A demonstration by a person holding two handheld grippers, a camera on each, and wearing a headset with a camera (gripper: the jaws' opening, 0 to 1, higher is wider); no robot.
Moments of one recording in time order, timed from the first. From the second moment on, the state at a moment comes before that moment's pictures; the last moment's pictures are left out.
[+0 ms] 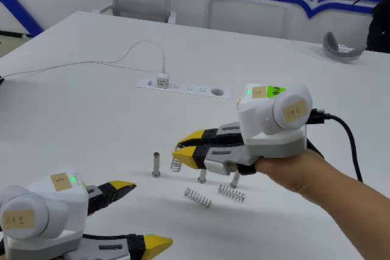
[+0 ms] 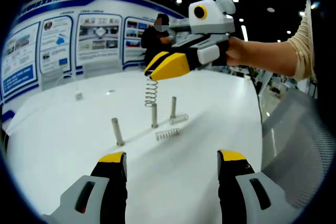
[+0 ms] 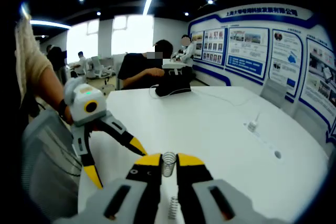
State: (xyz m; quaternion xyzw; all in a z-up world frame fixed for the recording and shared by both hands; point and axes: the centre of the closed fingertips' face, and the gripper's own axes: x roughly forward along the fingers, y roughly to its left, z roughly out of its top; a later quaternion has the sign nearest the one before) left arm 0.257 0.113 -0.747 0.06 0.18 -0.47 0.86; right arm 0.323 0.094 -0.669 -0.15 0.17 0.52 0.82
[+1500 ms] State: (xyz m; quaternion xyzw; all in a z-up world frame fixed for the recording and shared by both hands) left arm 0.254 0.112 -0.754 0.05 0.19 -0.46 0.87; right arm 0.374 0.126 -0.705 -0.16 0.21 0.49 0.83
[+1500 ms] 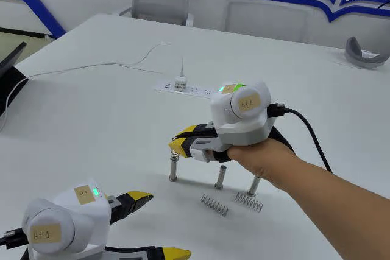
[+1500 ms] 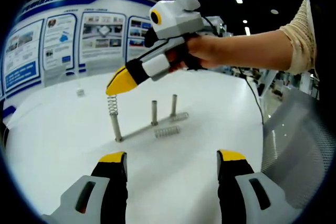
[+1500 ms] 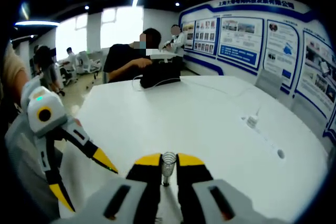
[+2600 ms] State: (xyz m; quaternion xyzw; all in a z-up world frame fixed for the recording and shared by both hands) left arm 0.252 0.111 -0.758 0.05 0.20 -0.46 0.86; right arm 0.374 0.128 -0.755 -0.18 0.25 0.47 0.83
